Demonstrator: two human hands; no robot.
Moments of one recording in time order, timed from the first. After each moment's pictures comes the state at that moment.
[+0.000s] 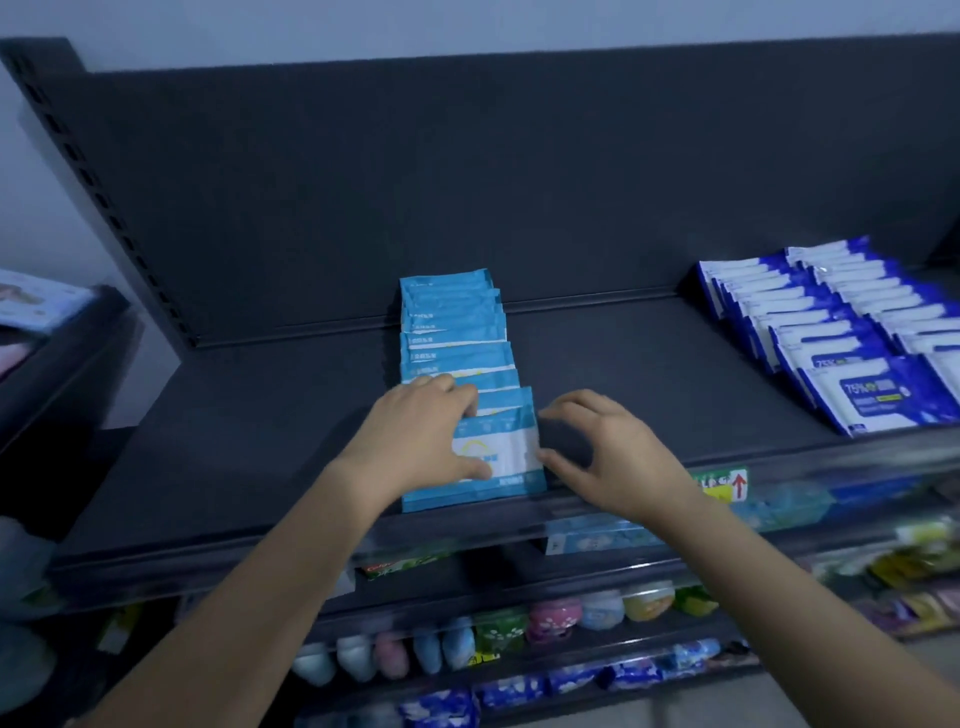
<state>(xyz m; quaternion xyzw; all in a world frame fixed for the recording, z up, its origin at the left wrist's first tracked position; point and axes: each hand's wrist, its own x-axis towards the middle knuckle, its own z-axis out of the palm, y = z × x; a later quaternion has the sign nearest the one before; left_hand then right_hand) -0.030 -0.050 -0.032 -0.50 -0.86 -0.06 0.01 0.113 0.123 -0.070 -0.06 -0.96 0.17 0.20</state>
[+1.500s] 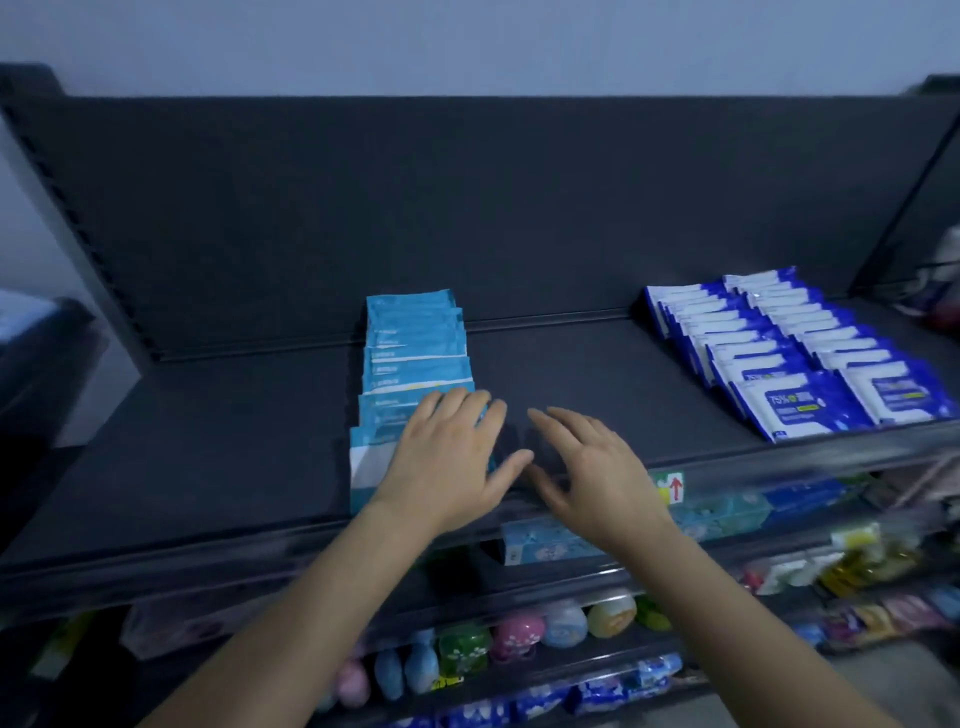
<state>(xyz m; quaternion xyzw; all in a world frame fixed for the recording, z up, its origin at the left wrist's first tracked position) 0.035 -0.016 -0.047 -0.52 -0.83 -0.08 0.18 0.148 0.120 -0.072 -0.14 -0.97 0.08 0.19</state>
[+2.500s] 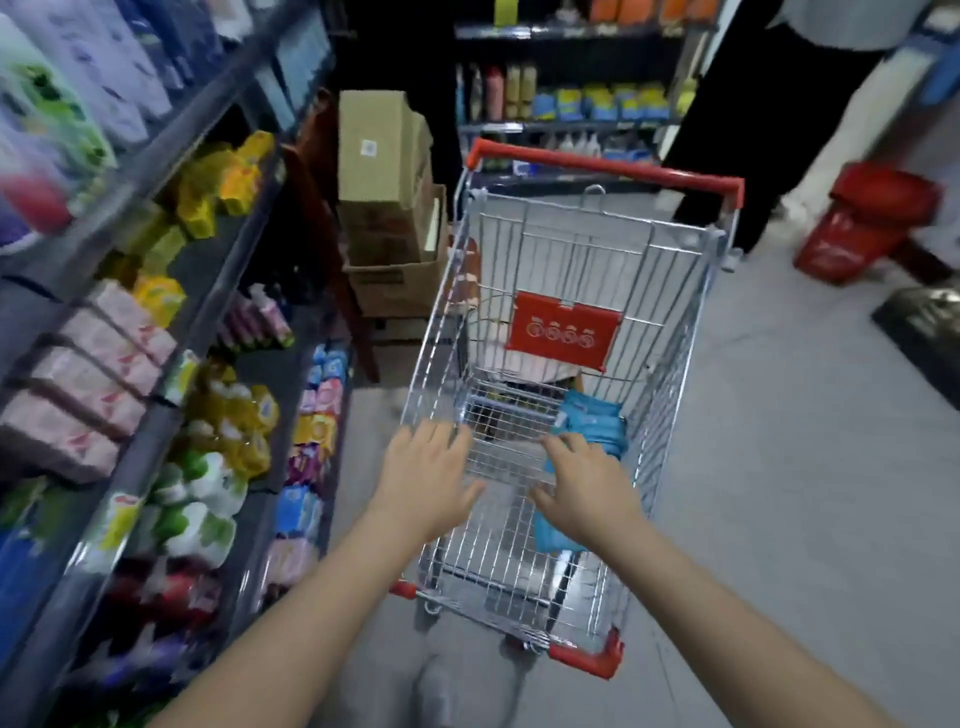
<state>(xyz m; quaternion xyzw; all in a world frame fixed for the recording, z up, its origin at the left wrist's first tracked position) 0.613 0.349 -0.191 -0.93 -0.35 0.10 0.02 0.764 0.249 -0.203 -0.83 -0.53 0.15 0.03</state>
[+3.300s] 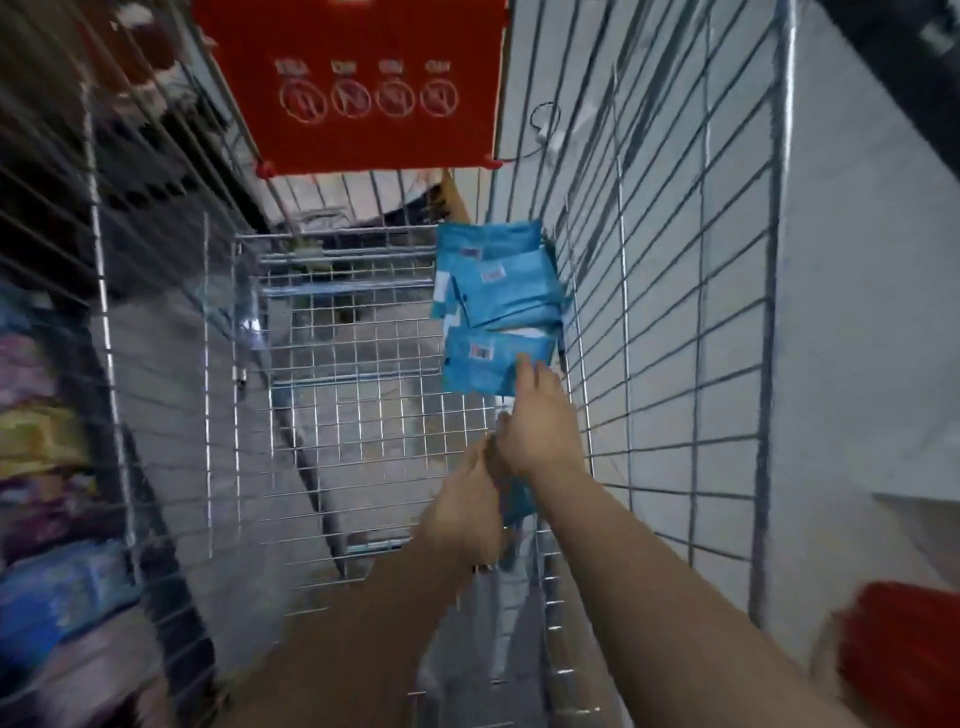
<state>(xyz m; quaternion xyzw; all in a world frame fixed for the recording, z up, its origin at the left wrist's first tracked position) 0.815 0.368 -0.588 -0.94 -0.01 0.33 -0.09 0.919 0.328 -0.567 -0.94 -0.22 0.27 0.06</state>
